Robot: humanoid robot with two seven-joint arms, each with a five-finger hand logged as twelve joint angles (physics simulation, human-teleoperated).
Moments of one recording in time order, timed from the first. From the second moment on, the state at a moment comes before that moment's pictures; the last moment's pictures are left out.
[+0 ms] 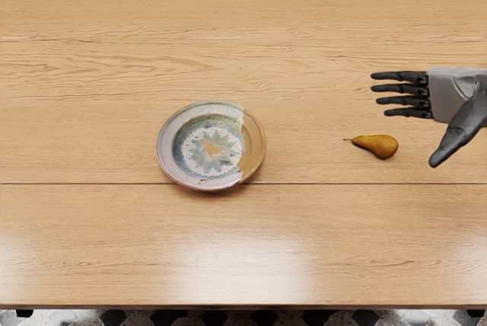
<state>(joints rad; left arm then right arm) 0.02 0.00 -0.08 0.00 -0.01 0.09 0.02 0.97 -1.19 0.41 1.50 -0.04 0.61 -0.29</state>
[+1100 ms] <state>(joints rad) 0.02 0.00 -0.08 0.00 -0.01 0.09 0.02 0.87 -0.89 0.40 1.64 -0.87 -0.22 -0.60</state>
